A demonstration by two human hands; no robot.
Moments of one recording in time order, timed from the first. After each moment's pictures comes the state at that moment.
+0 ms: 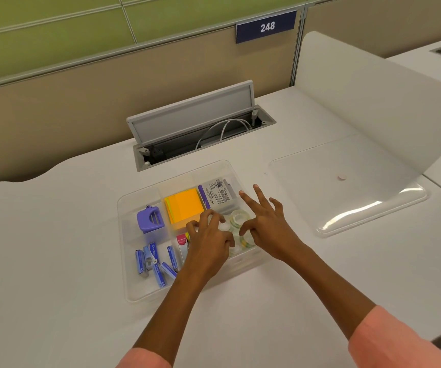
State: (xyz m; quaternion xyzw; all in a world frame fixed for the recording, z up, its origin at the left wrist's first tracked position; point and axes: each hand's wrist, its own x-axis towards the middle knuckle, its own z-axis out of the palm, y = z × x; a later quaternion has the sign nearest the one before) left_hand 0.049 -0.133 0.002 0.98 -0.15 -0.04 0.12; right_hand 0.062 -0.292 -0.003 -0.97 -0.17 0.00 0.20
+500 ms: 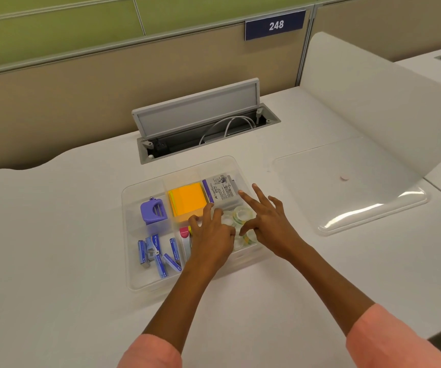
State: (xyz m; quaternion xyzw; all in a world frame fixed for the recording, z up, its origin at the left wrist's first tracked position) left_hand 0.047 -0.138 0.007 0.99 -0.11 -0.06 0.08; right_hand 0.059 -0.290 -0.010 -0.96 -0.21 -0.05 0.20
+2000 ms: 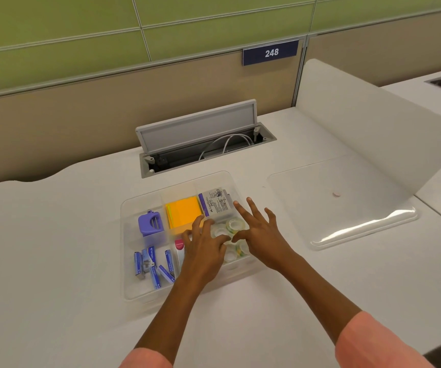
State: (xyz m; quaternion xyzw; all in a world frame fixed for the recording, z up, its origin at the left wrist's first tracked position) left_hand 0.043 -0.132 -0.005 0.98 -0.08 -0.02 0.17; right_hand 0.058 -0.292 -0.001 -0.96 -0.22 -0.03 0.15
